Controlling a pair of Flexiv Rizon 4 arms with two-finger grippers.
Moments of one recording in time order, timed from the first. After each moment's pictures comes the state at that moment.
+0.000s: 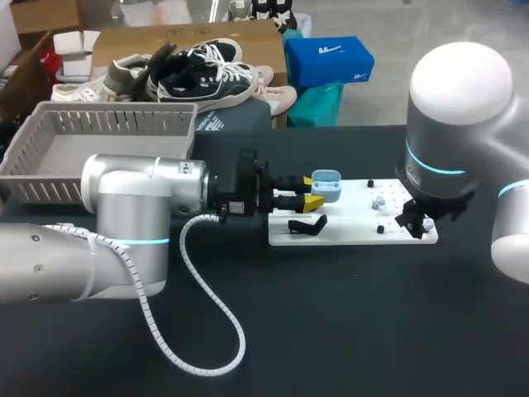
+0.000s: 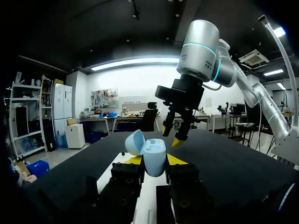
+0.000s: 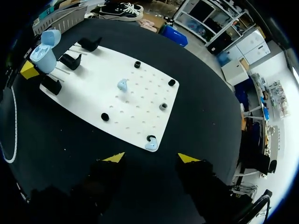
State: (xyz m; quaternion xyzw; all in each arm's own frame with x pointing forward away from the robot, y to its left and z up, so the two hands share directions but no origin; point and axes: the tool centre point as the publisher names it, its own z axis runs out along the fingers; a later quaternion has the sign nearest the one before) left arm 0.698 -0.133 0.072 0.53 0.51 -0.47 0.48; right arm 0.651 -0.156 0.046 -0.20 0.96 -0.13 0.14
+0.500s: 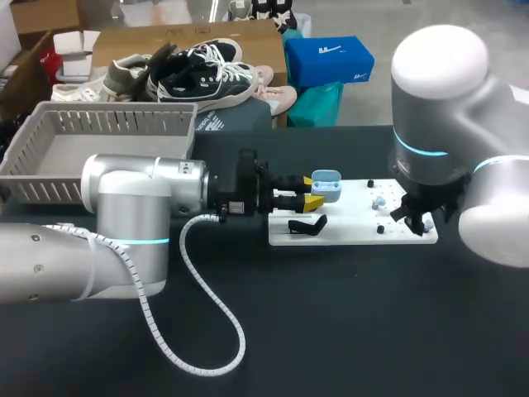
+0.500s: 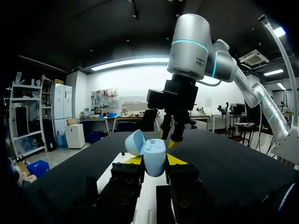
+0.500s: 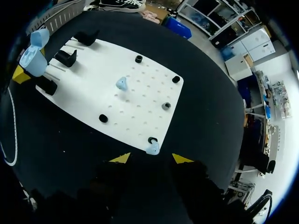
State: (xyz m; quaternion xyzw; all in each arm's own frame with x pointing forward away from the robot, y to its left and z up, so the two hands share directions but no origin) left arm 0.698 -0.133 0.072 0.53 0.51 -0.47 0.48; right arm 0.657 -0.154 0.040 -0.20 0.97 -0.14 0.09
